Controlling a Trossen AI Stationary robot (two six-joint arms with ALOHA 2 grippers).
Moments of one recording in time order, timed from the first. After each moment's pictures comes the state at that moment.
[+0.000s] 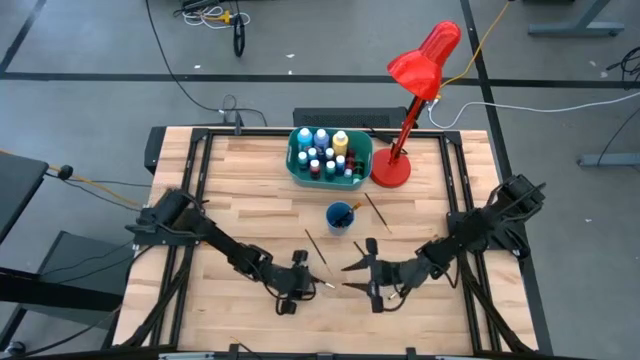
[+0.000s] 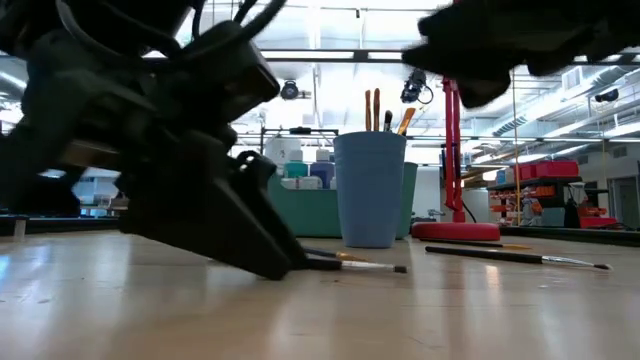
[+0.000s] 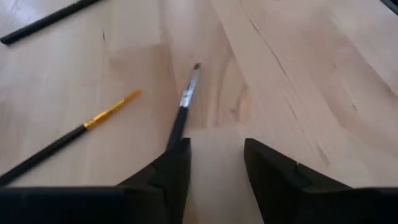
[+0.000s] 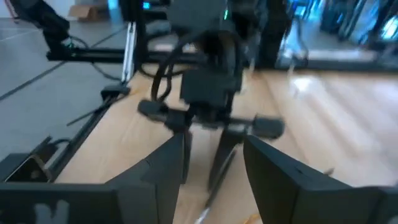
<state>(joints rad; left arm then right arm) -0.47 1.98 0.83 0.48 -0.26 -0.18 0.59 1.67 0.61 0.82 0.52 0.12</state>
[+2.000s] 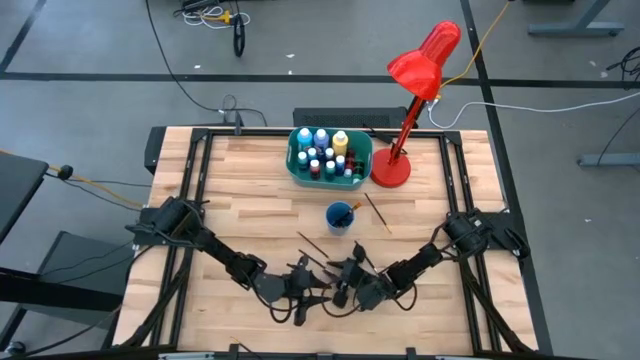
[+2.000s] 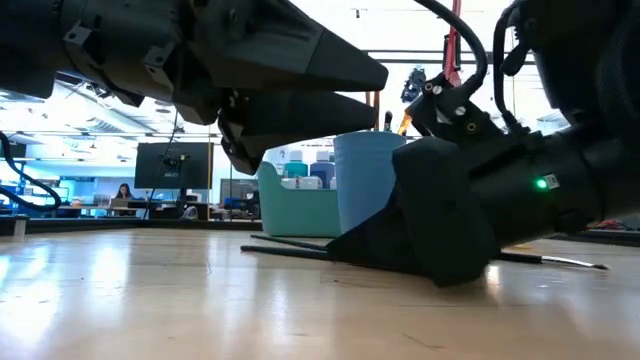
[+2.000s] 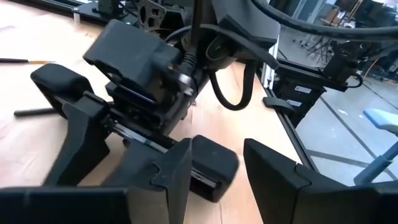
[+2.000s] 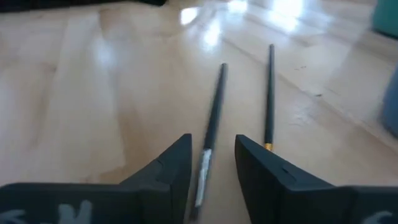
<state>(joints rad) -0.57 2.01 0.87 0.91 -0.48 -0.43 0.55 2.26 0.88 0.82 0.89 0.47</state>
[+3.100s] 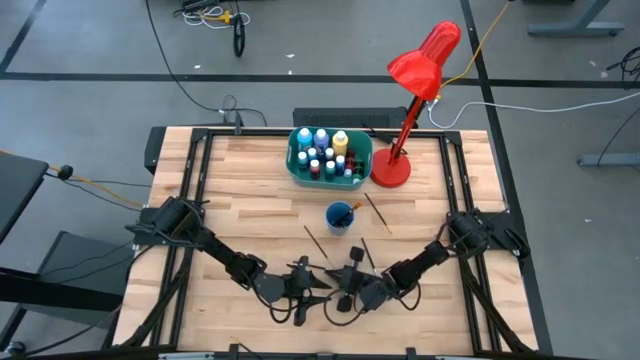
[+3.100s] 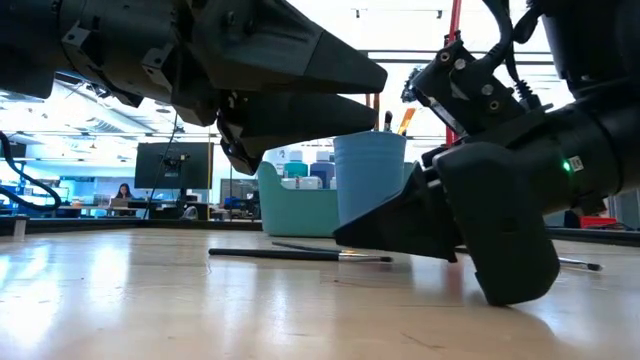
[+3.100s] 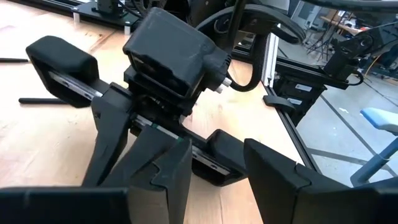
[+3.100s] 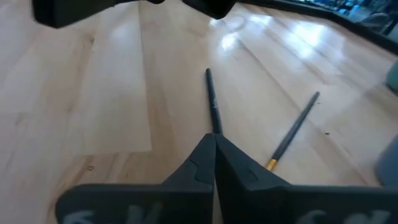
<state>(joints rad) -0.57 2.01 0.87 0.90 -0.48 -0.42 0.58 2.18 0.87 0.81 0.81 0.17</state>
